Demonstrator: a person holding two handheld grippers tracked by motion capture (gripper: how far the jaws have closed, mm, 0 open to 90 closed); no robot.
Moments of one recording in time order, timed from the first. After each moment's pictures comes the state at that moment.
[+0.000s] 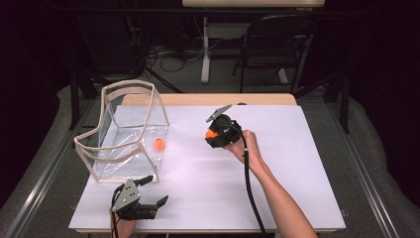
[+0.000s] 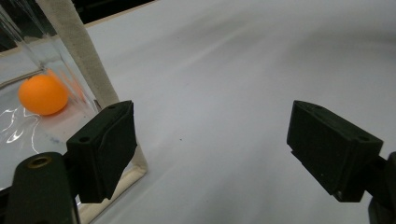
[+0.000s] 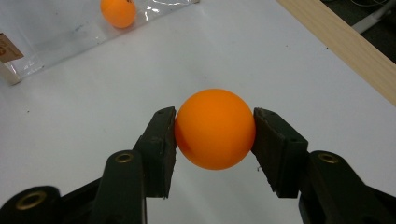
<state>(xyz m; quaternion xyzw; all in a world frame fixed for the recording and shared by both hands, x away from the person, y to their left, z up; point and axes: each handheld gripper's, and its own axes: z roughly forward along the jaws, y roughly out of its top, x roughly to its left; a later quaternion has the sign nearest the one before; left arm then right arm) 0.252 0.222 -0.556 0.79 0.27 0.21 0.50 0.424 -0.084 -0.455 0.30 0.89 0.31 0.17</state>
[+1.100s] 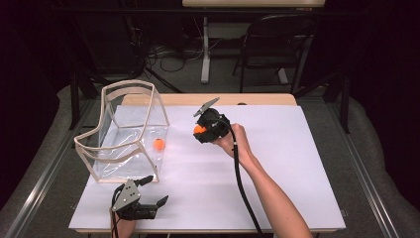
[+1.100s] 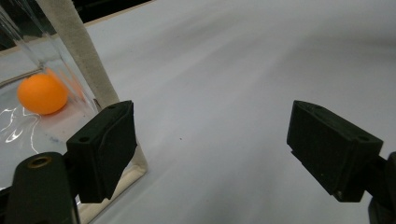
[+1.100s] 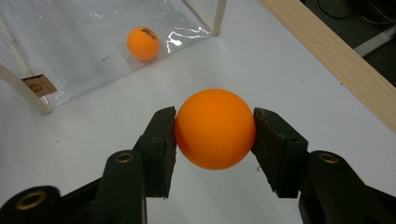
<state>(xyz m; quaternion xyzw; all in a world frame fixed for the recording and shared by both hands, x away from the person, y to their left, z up) 0.252 0.222 -0.556 0.80 0.27 0.21 0.50 0.430 -0.052 -0.434 0.28 0.89 0.32 0.16</state>
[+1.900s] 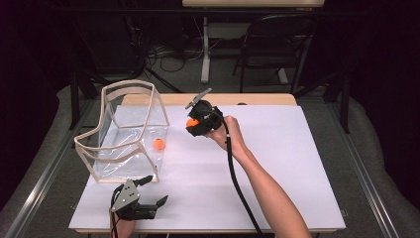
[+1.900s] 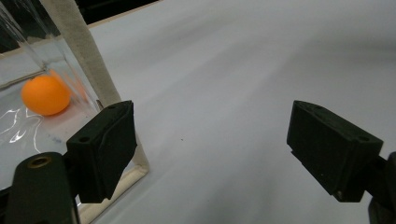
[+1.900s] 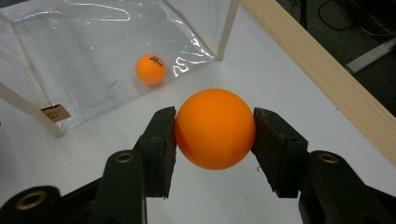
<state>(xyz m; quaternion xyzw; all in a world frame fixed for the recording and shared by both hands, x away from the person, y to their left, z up) 0.251 0.223 -0.555 0.79 0.27 0.21 0.50 0.436 -0.032 -0.411 0.26 0.89 0.33 0.16</state>
